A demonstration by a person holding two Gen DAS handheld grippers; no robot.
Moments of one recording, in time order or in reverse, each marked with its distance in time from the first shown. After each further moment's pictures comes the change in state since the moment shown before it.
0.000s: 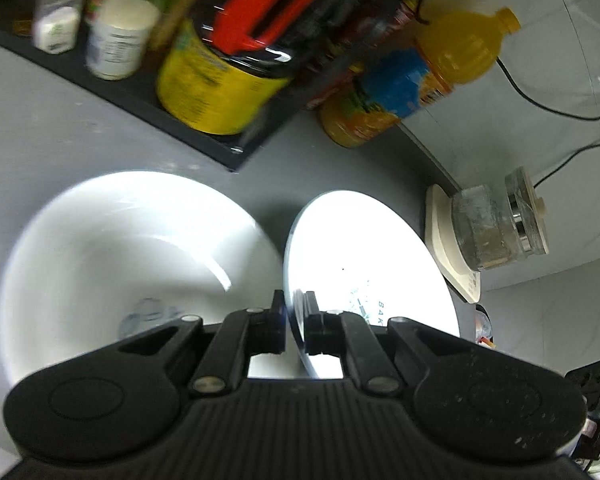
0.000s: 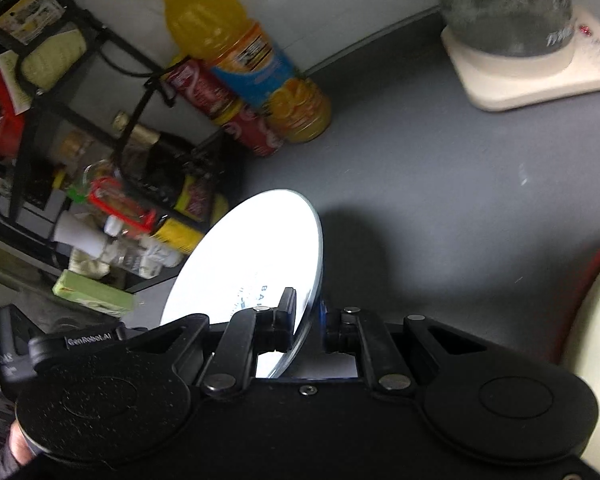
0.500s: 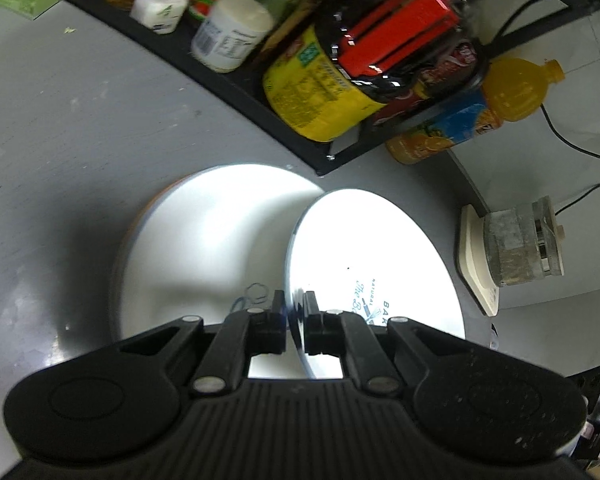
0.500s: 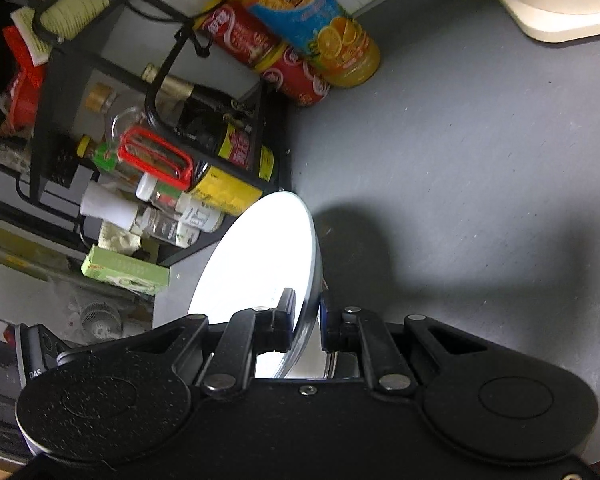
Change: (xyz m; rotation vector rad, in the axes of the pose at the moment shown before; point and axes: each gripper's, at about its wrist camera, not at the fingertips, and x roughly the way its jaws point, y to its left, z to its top) left arm -0.027 0.066 -0.004 -0.098 -0.008 0.033; right arm 0.033 0.030 -0.032 0.013 0.075 0.063
